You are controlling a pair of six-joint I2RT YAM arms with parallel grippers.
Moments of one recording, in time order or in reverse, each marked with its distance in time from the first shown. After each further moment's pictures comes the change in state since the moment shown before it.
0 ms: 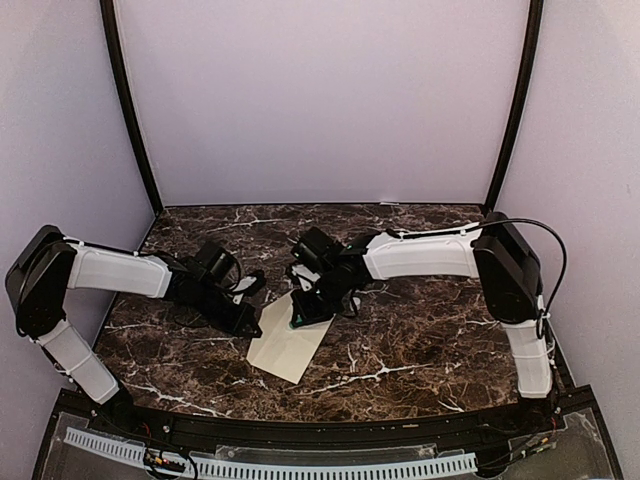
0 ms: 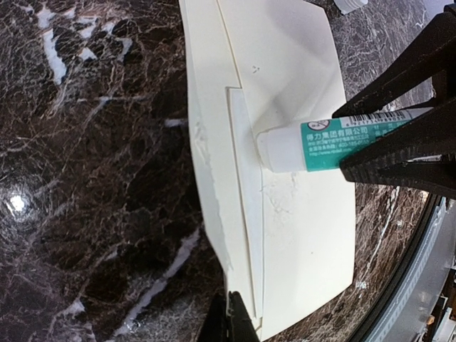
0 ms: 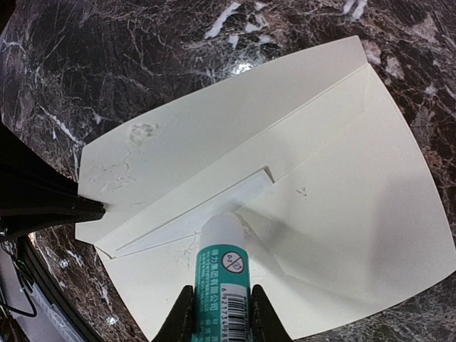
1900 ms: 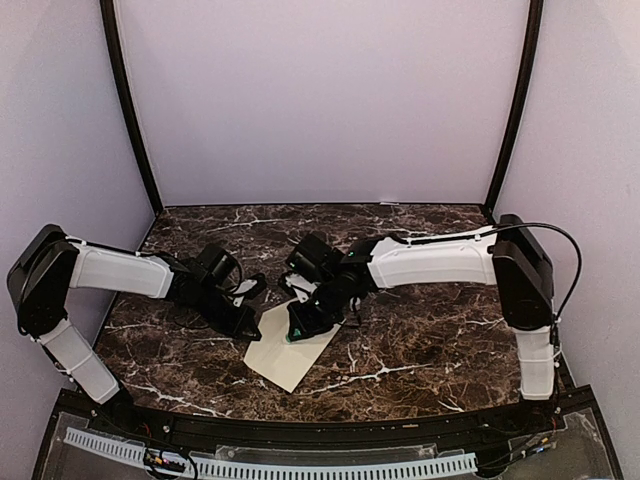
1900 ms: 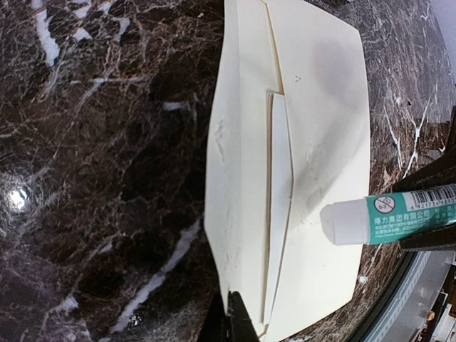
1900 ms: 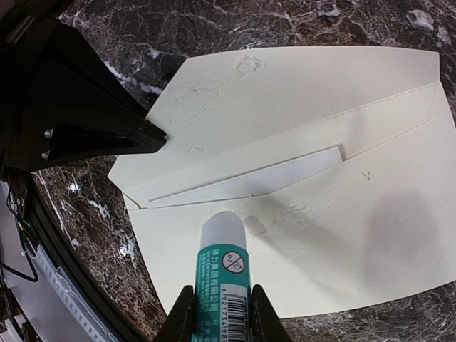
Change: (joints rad) left arm -0.005 0.011 0.002 -0.020 0.000 0.004; right arm 0.079 -0.084 -0.059 -0.029 -0.027 -0.014
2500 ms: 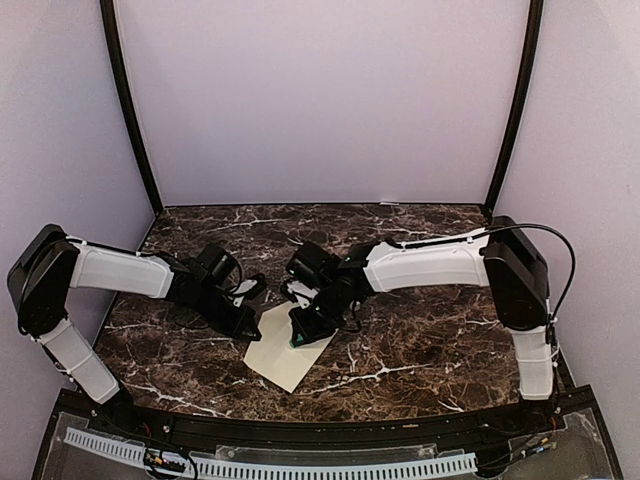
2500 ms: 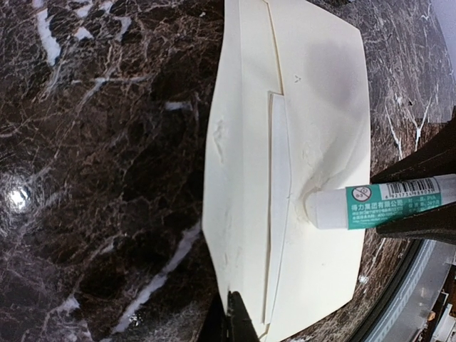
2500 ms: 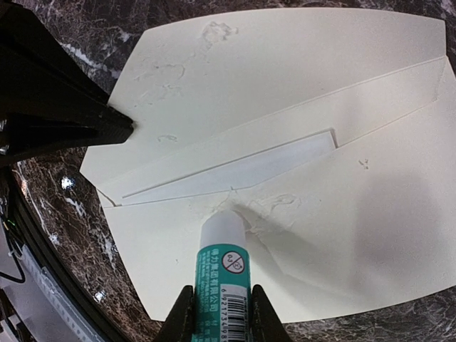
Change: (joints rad) left arm 0.000 0.002 0.000 0.000 0.000 0.002; right arm 0.000 0.028 -0.008 -0.011 0.016 -0.001
